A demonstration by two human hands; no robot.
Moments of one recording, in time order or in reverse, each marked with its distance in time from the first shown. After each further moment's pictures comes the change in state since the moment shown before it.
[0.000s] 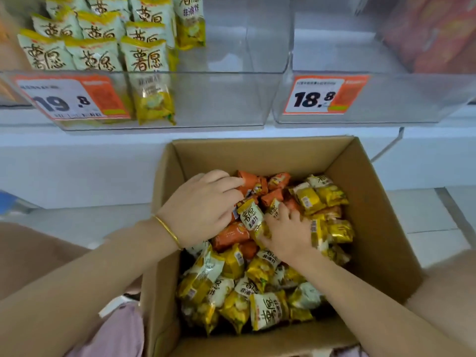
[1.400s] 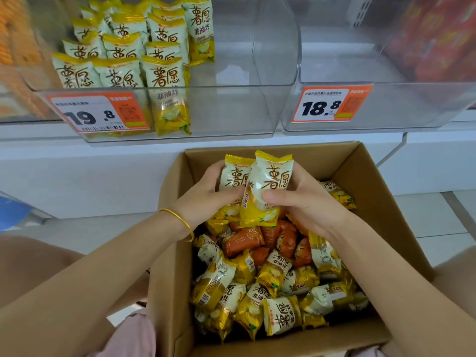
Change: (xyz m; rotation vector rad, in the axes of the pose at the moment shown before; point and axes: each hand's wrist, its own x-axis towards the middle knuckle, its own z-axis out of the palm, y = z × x) left_hand 0.005 -0.003 -0.015 -1.300 0.015 -0.734; right_hand -0.028 0.001 -0.107 1.706 -0.085 -0.473
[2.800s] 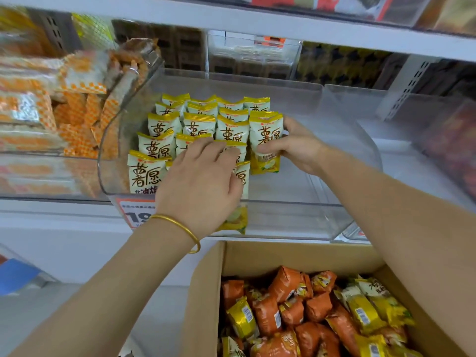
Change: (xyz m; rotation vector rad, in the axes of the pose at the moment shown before) left_hand 0.046 0.099 -0.124 1.220 0.688 0.583; right_hand 0.238 -0.146 0.033 -0.375 0.135 -0.113
